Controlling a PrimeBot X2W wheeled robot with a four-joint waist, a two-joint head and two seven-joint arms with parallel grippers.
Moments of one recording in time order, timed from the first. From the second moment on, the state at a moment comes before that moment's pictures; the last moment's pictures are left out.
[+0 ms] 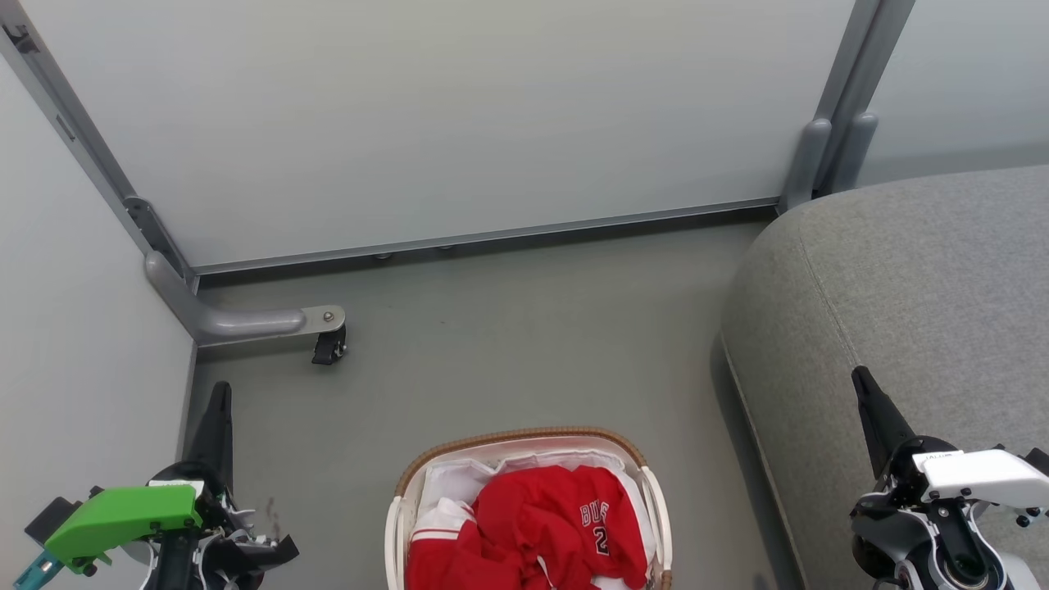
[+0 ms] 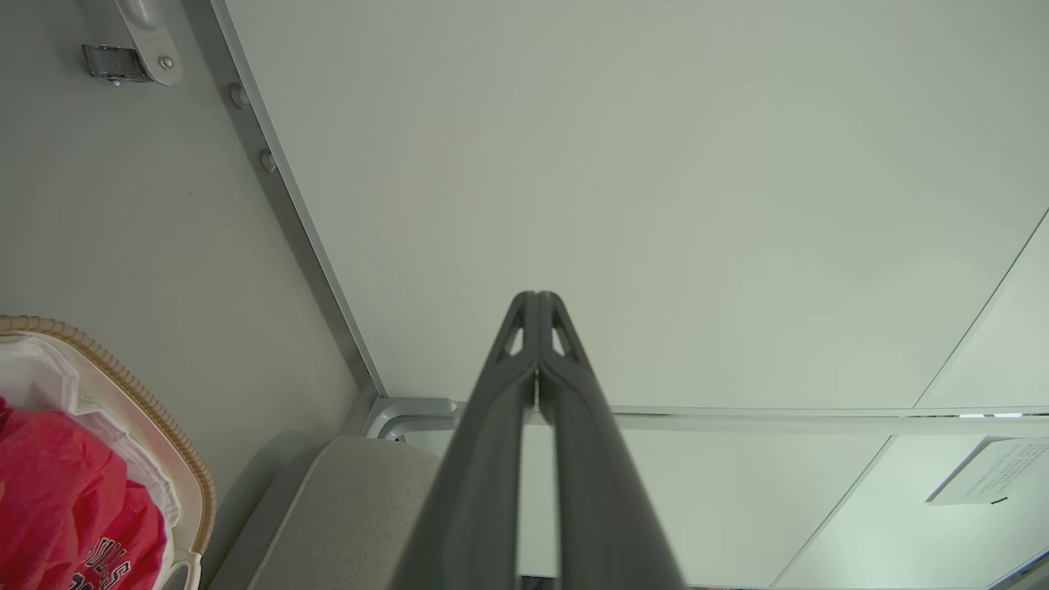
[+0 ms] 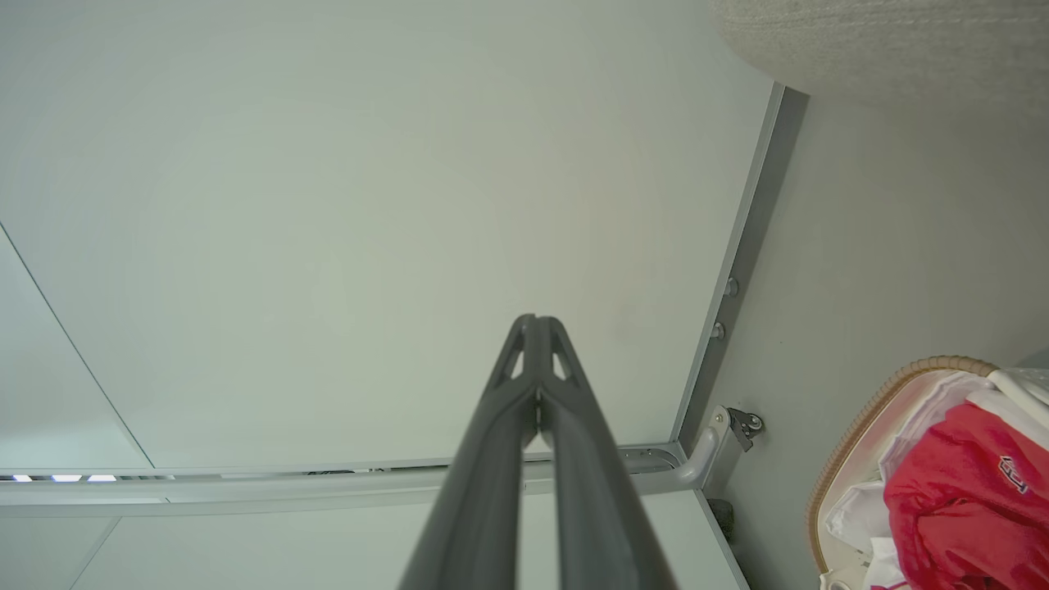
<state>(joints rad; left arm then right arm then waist) -0.10 0.05 0.11 0.24 -1.61 -0.13 0.11 -0.11 -0.05 -0.11 0.25 1.61 0.13 0.11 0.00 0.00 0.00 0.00</state>
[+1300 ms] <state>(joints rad) -0.06 0.04 0.05 0.27 -1.58 -0.13 0.06 -0.06 -0.03 -0.09 0.29 1.55 0.13 0.06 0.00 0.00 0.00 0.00</state>
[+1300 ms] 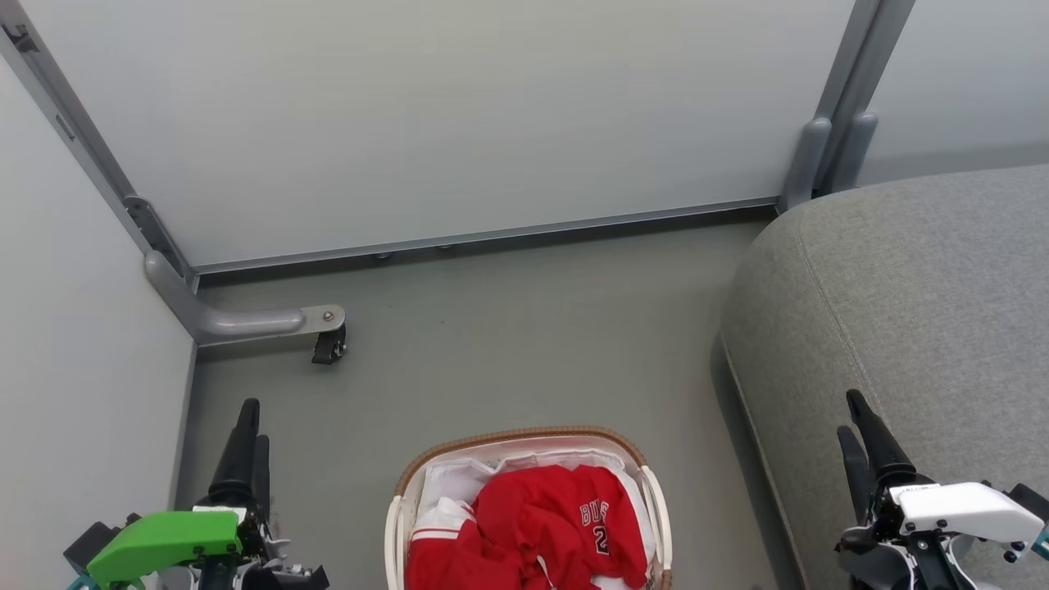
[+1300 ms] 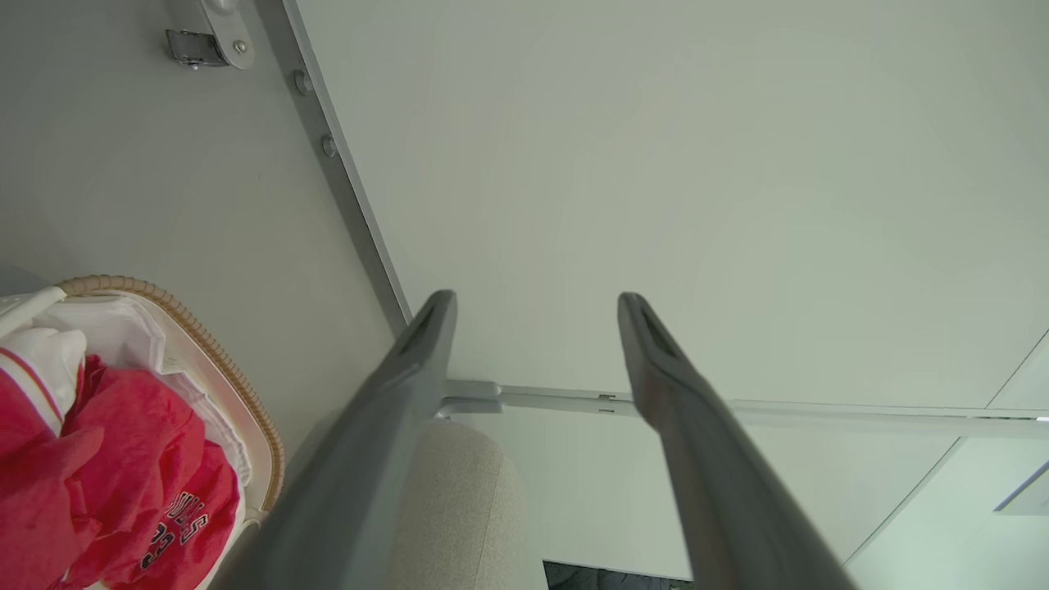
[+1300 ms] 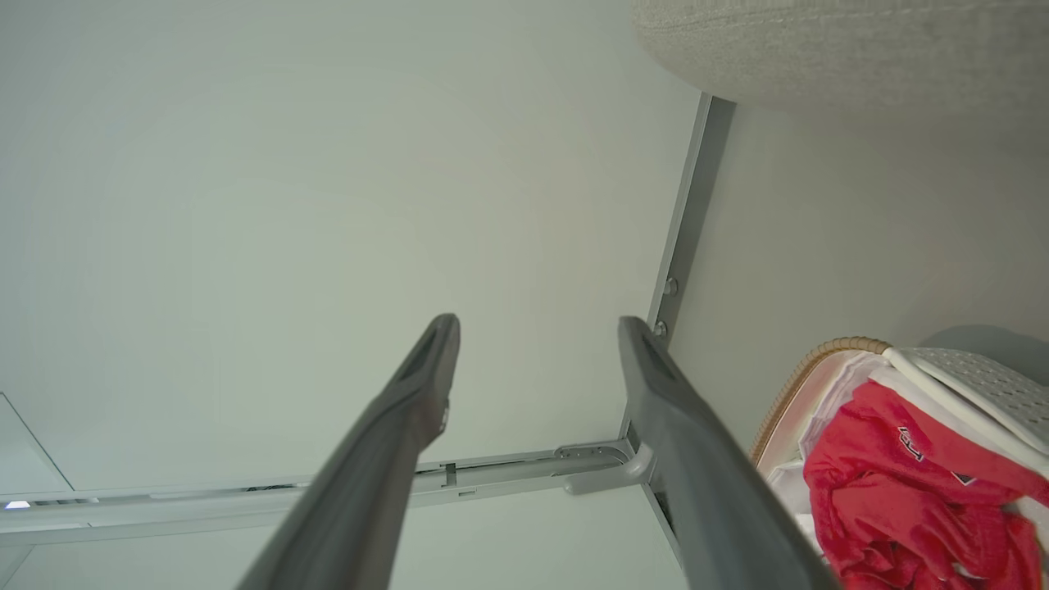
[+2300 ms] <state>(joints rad) -0.05 0.04 -0.05 0.14 -0.98 -0.10 -0.06 -0.03 -0.04 -0.06 0.13 0.91 0.13 -0.06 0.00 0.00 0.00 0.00</state>
